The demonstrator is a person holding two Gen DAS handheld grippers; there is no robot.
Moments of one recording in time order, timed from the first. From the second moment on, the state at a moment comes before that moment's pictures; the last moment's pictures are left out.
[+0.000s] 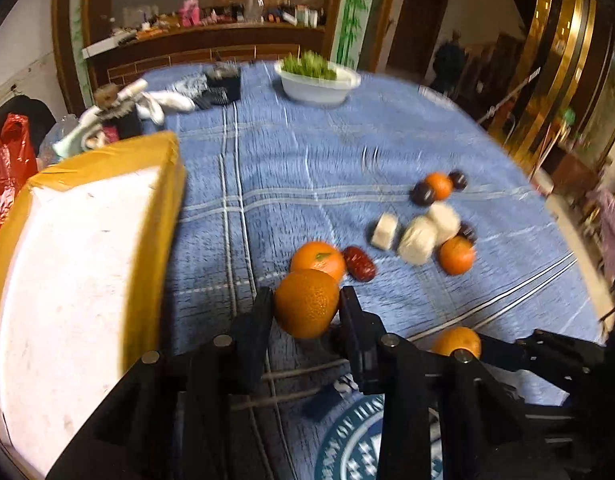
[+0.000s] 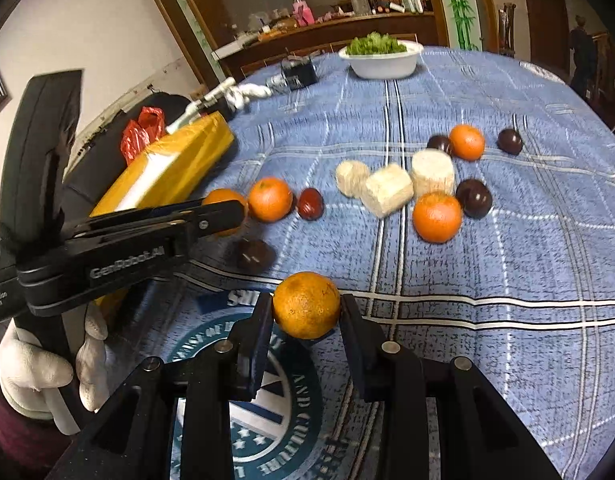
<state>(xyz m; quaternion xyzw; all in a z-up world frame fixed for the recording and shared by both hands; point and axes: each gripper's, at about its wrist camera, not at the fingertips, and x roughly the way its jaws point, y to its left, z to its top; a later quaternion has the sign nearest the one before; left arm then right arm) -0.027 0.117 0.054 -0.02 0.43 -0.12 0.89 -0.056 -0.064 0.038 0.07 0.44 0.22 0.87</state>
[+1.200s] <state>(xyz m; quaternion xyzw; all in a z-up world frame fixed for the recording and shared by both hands) -0.146 0.354 0.090 -0.23 0.34 0.06 0.91 -0.107 0.162 0.082 -0.03 0.42 0.36 0.83</state>
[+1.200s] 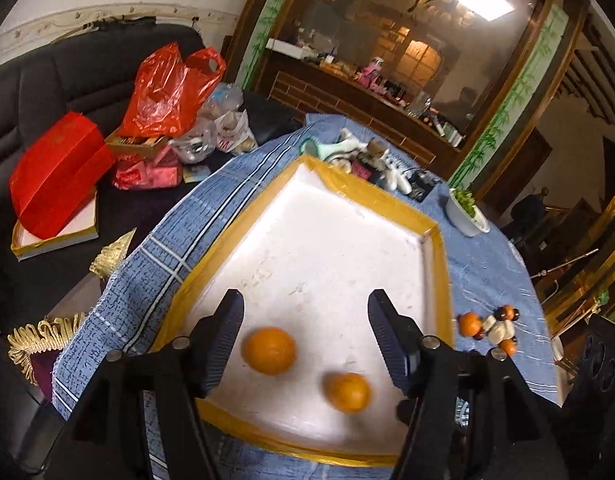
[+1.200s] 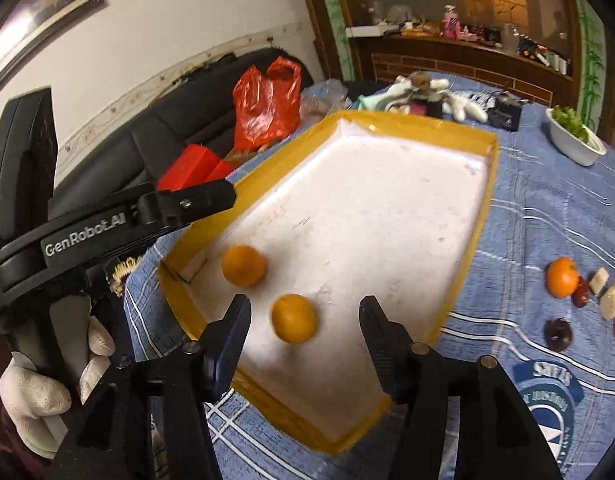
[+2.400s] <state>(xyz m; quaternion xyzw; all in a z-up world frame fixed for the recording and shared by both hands) 0.025 0.093 0.018 -0.01 0.45 -0.12 0.89 0.010 -0.107 0.023 0.06 0.44 0.13 0.88</state>
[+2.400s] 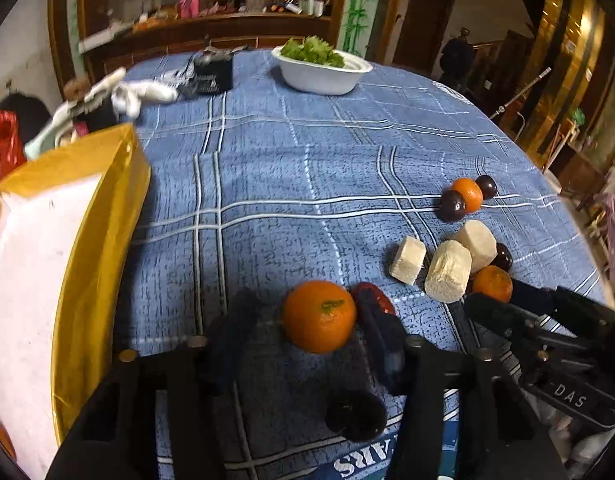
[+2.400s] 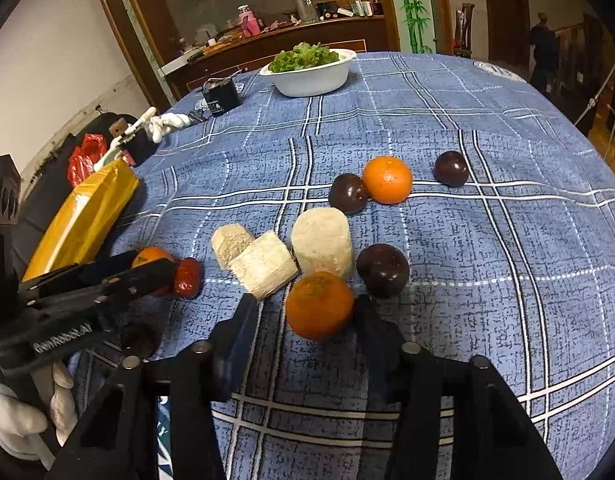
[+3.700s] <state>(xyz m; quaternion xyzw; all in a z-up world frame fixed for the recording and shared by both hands) -0.122 0.123 0.097 -0.15 0.34 -0.18 0.91 -0.159 -0.114 0.070 0.11 0.39 0.09 0.91</state>
